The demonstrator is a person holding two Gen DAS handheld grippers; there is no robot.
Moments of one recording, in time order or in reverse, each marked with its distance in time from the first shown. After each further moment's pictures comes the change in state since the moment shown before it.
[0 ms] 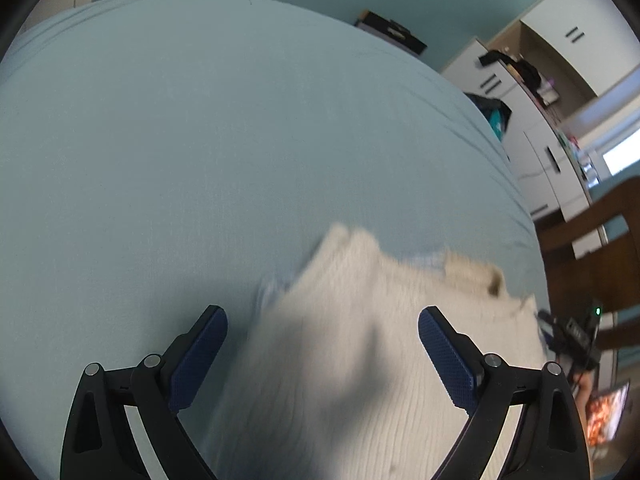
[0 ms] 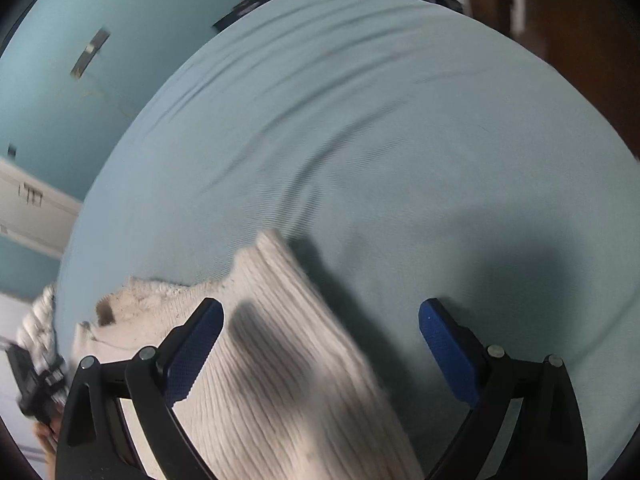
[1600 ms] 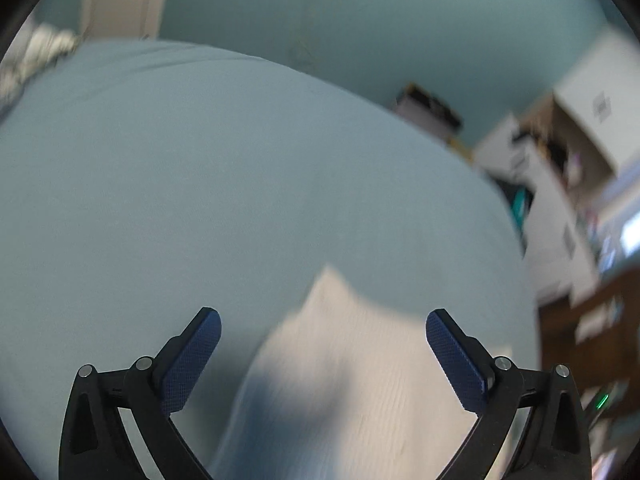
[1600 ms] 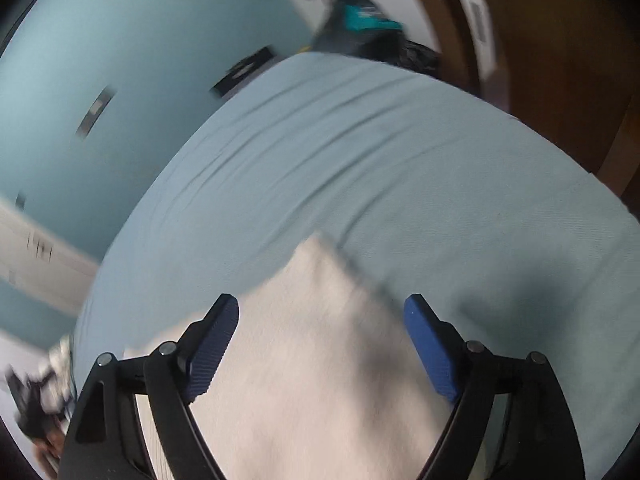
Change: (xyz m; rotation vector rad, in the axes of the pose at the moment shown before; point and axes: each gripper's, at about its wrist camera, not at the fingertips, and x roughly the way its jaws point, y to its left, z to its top) left arm -0.132 0.028 0.019 -0.101 -0.187 0.130; right arm -0.114 0.041 -0.060 0.071 -0.199 0.027
